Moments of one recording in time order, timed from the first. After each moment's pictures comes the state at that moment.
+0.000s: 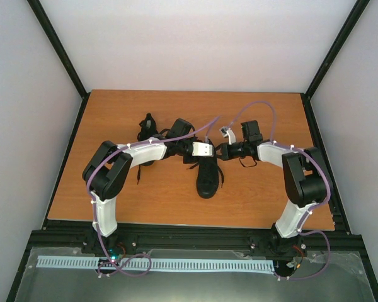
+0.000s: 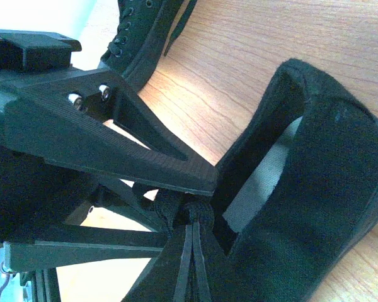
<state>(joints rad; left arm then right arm) -0.64 1.93 1.24 -0.16 0.47 0.91 0.27 1.77 0.95 -0.09 -0.89 0.11</state>
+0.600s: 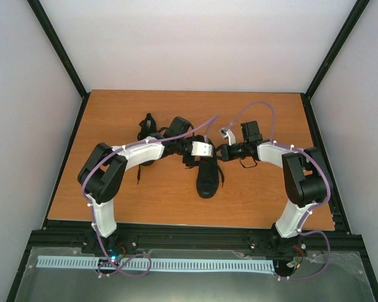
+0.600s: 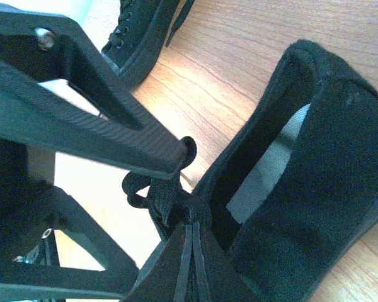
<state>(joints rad) -0.64 1.89 1.24 -0.19 0.53 0.92 0.27 1.76 0.95 -0.12 -0.90 0.10</state>
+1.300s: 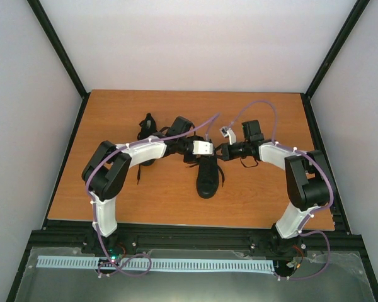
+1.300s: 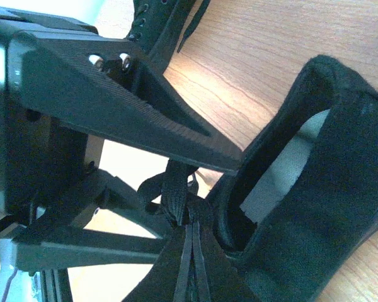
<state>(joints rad) -0.64 1.92 1.27 -0.20 0.52 0.91 0.27 1.72 0.94 -0.13 -0.90 0.09</state>
